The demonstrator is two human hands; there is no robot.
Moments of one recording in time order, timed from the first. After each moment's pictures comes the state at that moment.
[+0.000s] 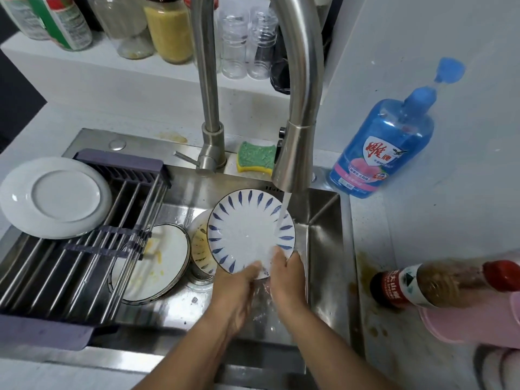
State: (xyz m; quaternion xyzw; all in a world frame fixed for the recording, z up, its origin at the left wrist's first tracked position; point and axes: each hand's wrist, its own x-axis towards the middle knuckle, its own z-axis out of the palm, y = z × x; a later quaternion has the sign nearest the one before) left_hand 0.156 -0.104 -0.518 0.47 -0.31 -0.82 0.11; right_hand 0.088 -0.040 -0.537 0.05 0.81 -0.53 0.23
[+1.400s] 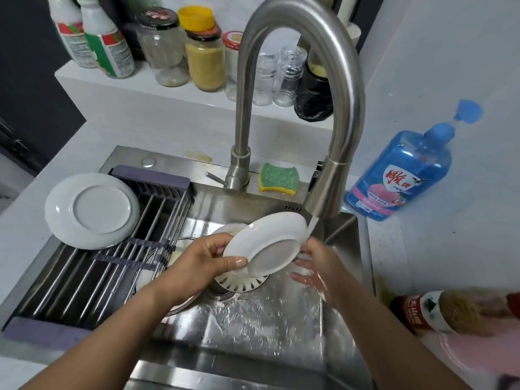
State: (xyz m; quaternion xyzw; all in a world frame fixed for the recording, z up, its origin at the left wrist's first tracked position) left_hand 0.195 -0.236 -0.463 0.24 -0.60 -0.76 0.01; right_hand 0.033 -0.054 -0.459 0.09 0.70 -0.56 0.44
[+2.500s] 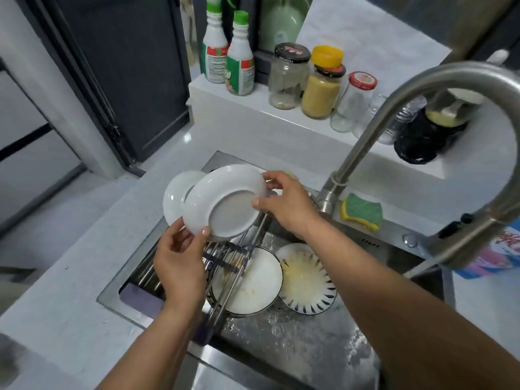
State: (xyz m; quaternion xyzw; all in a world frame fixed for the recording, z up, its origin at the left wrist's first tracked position) left_hand 0.310 -0.324 -0.463 0.52 -0.39 -0.57 0.50; right_hand 0.107 -0.301 -0.405 -0.37 0.75 -0.44 0.34
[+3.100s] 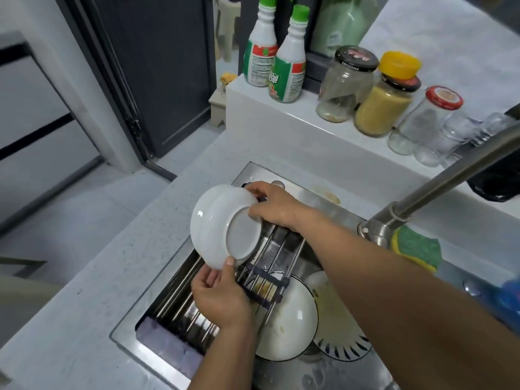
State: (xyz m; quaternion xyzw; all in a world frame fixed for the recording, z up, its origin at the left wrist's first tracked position) left_hand 0.265 -0.353 -0.527 0.64 -0.13 -0.52 0.55; right_hand 0.111 -0.439 -0.466 -0.44 0.75 -0.23 0.43
